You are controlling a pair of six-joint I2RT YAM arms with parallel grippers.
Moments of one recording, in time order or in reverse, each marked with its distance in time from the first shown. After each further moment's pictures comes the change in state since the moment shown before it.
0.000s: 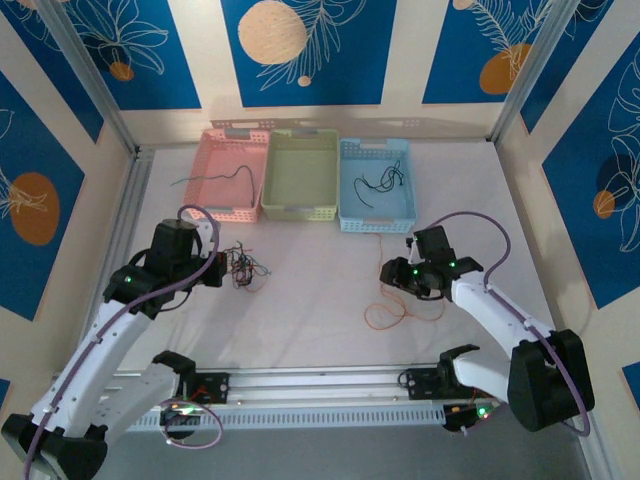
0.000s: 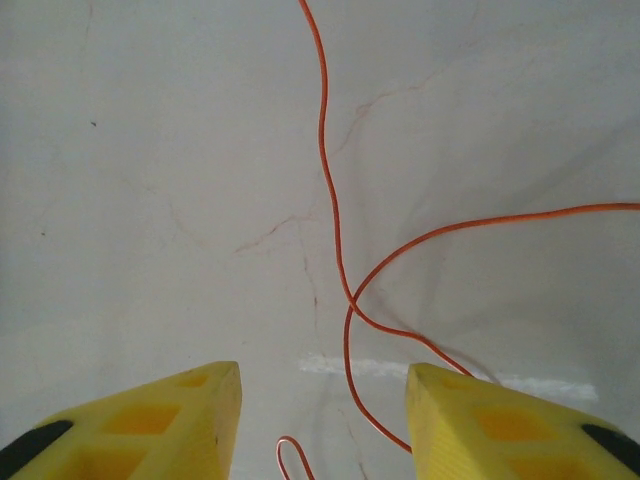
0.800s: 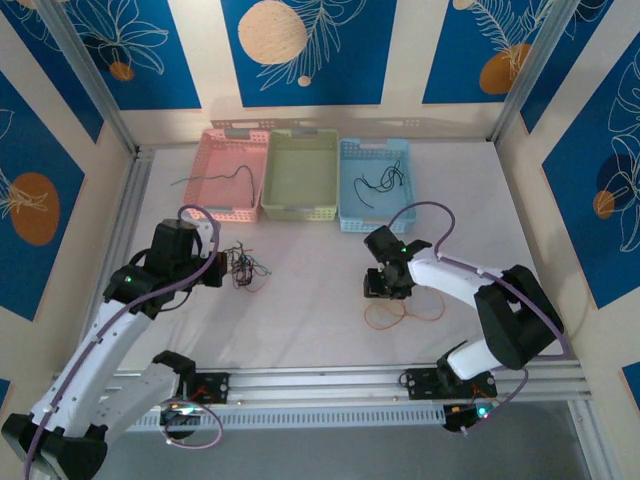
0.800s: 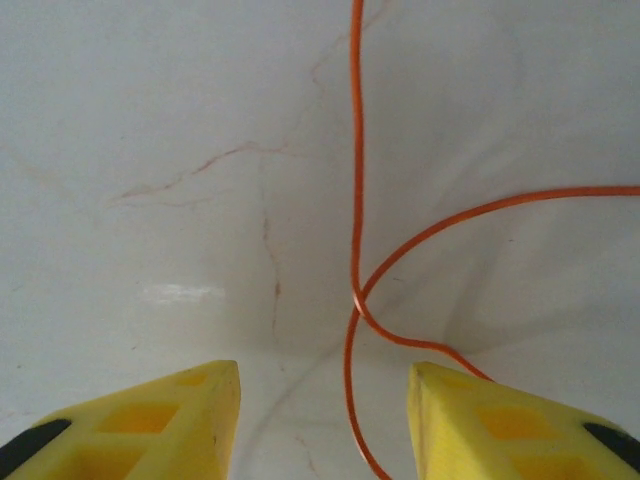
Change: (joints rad) left arm 0.000 0.001 -0.001 0.000 0.000 0.000; right arm 0.269 0.335 0.176 -0.137 0.285 -0.006
